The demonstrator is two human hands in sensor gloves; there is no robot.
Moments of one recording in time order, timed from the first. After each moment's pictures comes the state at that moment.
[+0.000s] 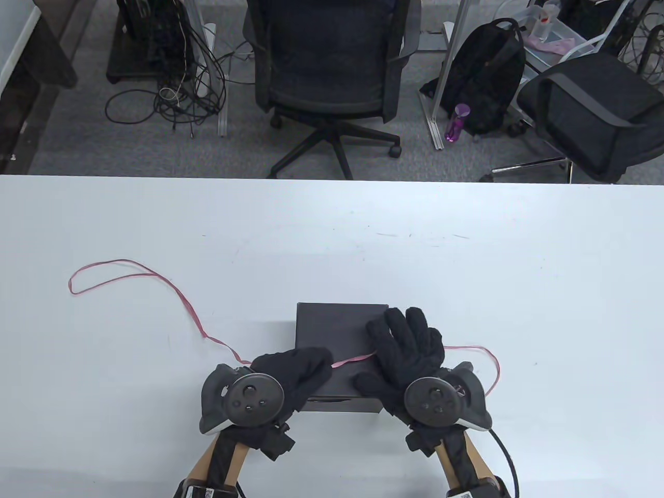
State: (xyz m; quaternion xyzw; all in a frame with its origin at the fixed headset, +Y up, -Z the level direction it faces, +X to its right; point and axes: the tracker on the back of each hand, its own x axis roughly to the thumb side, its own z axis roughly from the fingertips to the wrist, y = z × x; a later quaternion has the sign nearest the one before) left_hand -0.107 -0.666 -0.140 0.07 -0.24 0.29 0.92; right_hand 0.126 -0.673 -0.156 0.31 -0.05 0.93 0.18
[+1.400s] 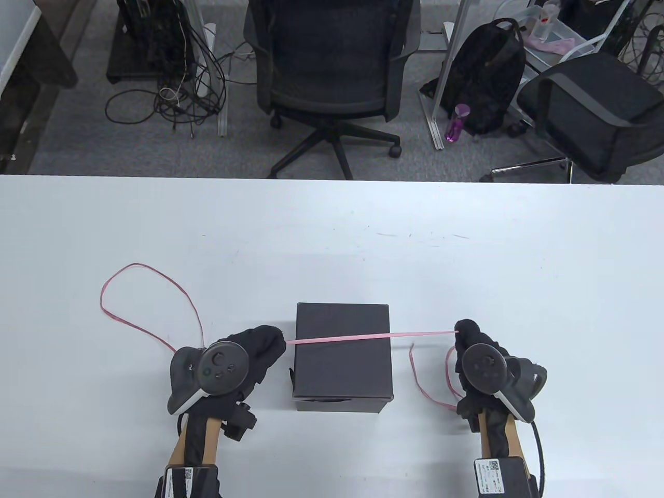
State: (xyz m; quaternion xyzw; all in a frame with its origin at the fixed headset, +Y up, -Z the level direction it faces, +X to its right) left_hand -0.175 -0.692 -0.172 0.03 -0.11 0.23 0.97; right_hand 0.246 -0.723 -0.203 0.00 -0.07 0.99 0.09
